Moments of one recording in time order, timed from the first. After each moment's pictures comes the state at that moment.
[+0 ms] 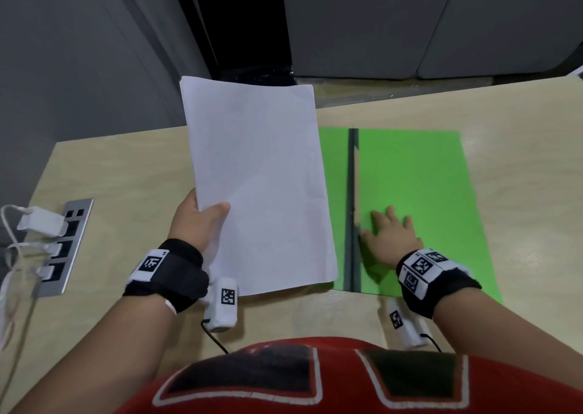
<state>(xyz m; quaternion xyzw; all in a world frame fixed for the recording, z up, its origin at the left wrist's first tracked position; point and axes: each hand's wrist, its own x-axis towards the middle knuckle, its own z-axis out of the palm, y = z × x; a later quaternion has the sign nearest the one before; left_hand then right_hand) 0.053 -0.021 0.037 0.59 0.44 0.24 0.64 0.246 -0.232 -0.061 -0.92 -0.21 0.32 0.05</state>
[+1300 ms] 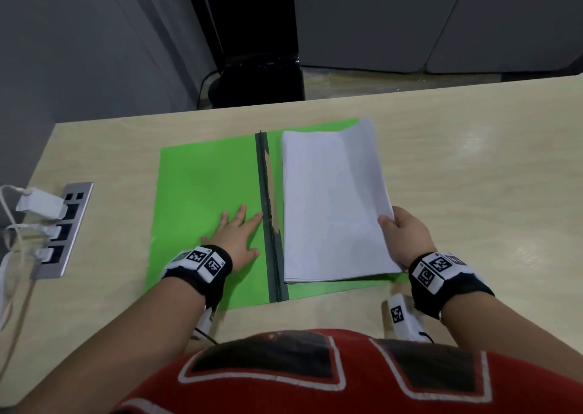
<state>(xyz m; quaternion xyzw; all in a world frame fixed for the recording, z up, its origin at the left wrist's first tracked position) 0.041 -0.008 -0.070 0.89 0.33 -0.27 0.18 0.249 -0.251 -0.062 -0.89 -0.12 0.28 0.35</state>
